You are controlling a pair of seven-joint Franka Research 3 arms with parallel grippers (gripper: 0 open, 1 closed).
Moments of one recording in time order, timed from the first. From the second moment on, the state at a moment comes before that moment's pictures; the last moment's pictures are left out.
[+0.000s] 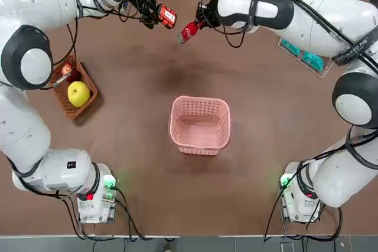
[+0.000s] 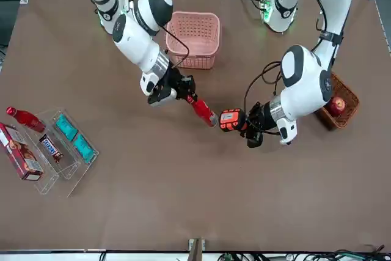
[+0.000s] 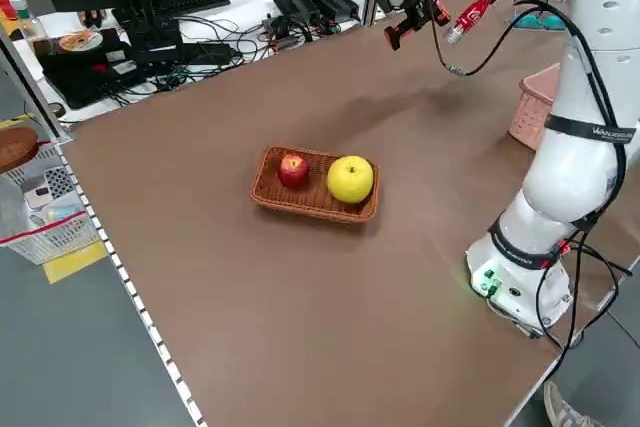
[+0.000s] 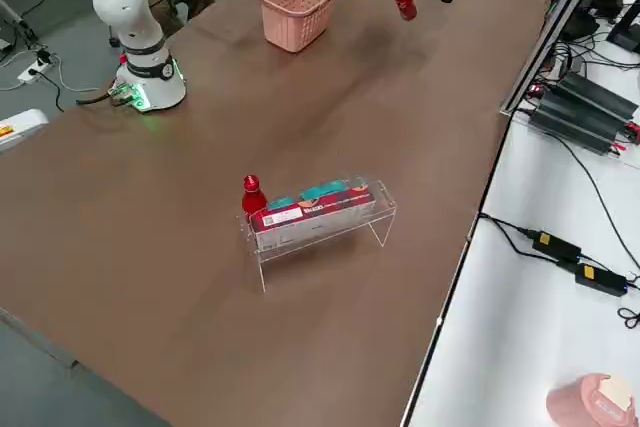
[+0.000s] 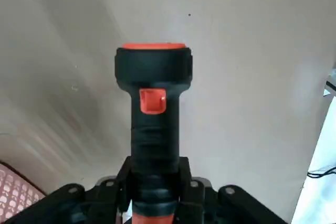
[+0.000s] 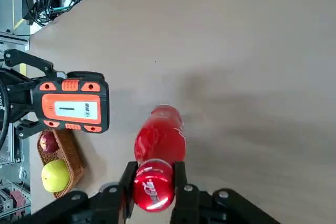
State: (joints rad) left arm 0.04 0.37 -0.44 -1.84 -0.49 2.35 -1.28; right arm 0.63 0.25 0.07 -1.90 0.72 2.62 0.24
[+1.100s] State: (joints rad) left arm 0.05 0.37 -0.44 -1.84 -0.49 2.35 -1.30; right arm 0.58 0.23 0.06 -1.90 0.72 2.45 0.16
